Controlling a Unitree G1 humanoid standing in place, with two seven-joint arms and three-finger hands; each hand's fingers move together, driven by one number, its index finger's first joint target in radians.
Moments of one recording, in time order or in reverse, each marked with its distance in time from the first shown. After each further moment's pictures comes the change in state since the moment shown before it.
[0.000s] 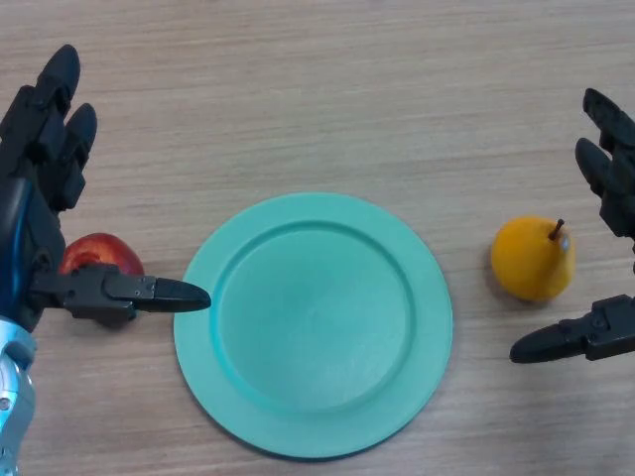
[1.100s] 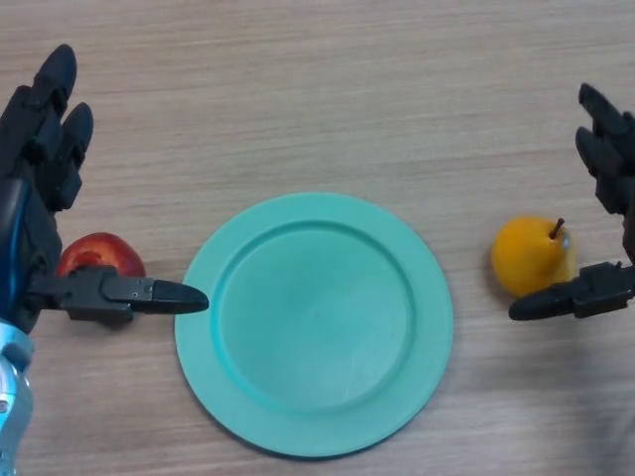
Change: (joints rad) left arm 0.008 -0.003 0.004 -0.010 0.010 -0.001 0.000; right arm -0.238 -0.058 0.031 0.655 -0.047 -0.402 -0.051
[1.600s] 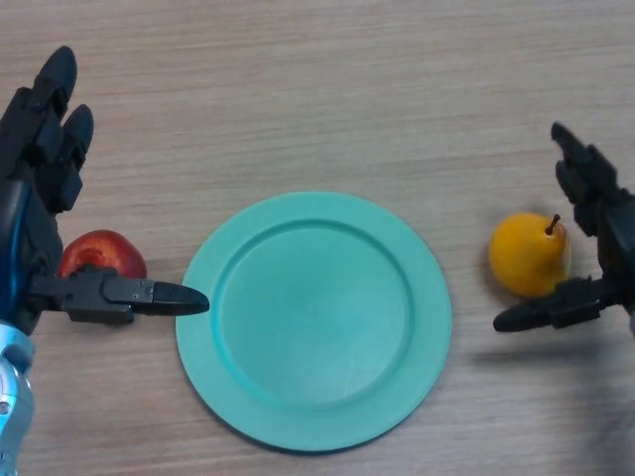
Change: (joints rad) left arm 0.003 -0.005 0.000 0.000 0.000 0.000 0.000; right arm -0.123 -0.006 0.049 0.414 -0.119 -0.214 -0.058
